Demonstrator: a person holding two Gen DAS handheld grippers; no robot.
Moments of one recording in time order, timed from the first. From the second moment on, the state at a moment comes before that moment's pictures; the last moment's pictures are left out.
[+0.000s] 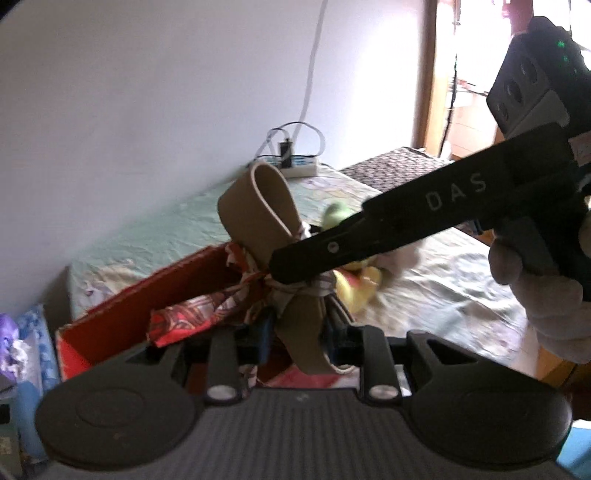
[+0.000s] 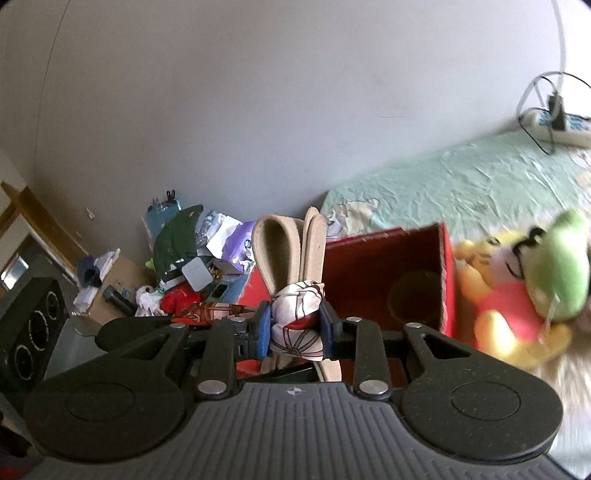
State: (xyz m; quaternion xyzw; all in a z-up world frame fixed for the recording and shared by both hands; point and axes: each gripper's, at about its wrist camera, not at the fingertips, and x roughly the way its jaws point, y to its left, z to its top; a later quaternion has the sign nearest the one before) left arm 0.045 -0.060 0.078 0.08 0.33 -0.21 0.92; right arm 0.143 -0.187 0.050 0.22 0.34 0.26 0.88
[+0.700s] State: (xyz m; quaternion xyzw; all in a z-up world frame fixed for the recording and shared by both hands) left arm 0.117 -0.006 0.006 0.05 0.43 -0.14 0.89; right arm 0.240 -0.129 -0.017 0.19 0.48 0.25 0.82
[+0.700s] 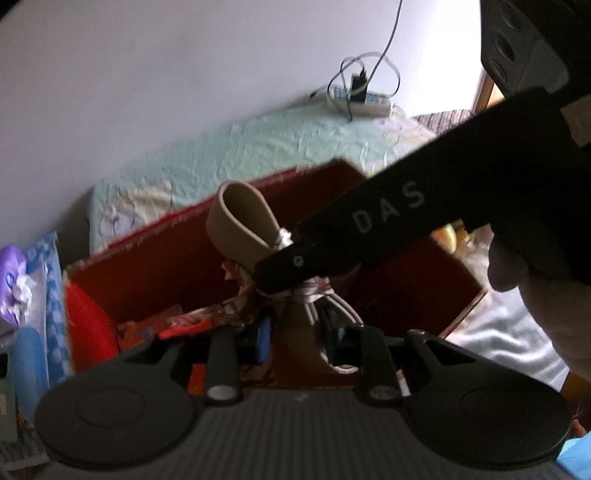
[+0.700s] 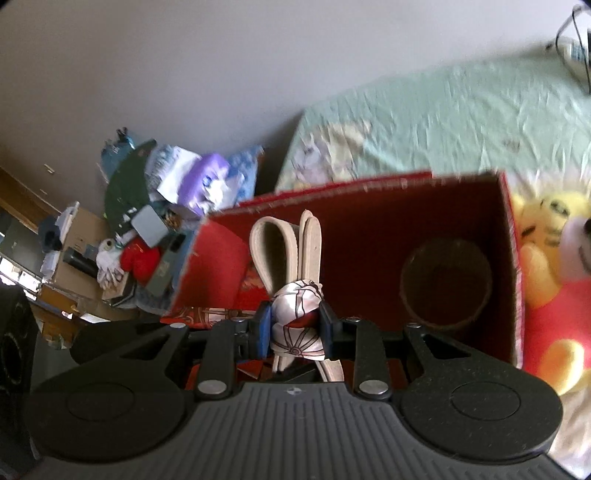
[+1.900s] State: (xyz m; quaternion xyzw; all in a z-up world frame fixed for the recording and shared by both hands) left arm 0.158 0.051 -0.059 0.00 0.54 -0.08 0.84; right arm 0.295 -0.095 -0.099 0.26 0.64 0.21 0.69
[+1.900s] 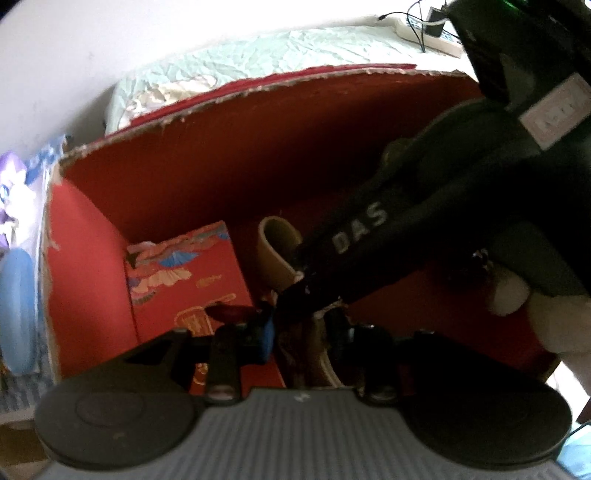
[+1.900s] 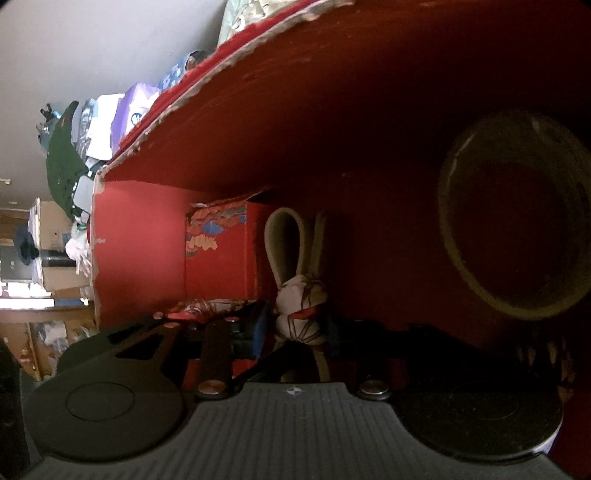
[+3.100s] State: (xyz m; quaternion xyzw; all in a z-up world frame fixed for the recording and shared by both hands) left arm 0.149 0.047 -0.051 0.02 0.51 -0.09 0.85; right arm 0.294 -0.090 -0.097 0.24 0.62 0.24 0.71
